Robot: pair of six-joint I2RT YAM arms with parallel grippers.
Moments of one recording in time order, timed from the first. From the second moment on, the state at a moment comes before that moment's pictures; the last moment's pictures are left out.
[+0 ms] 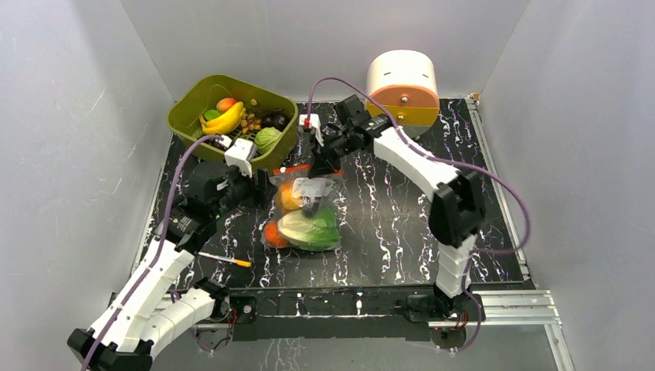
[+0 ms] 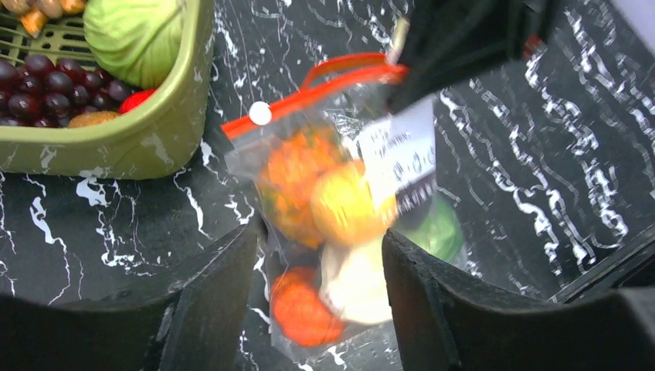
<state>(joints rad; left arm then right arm) -0.47 0.82 0.88 -0.51 0.08 -0.12 0.57 1.99 1.79 -0.71 -0.93 -0.50</state>
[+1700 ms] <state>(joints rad) -0.47 1.14 0.87 -0.28 1.07 0.69 0.88 0.98 0.95 -0.71 -0.62 -1.03</state>
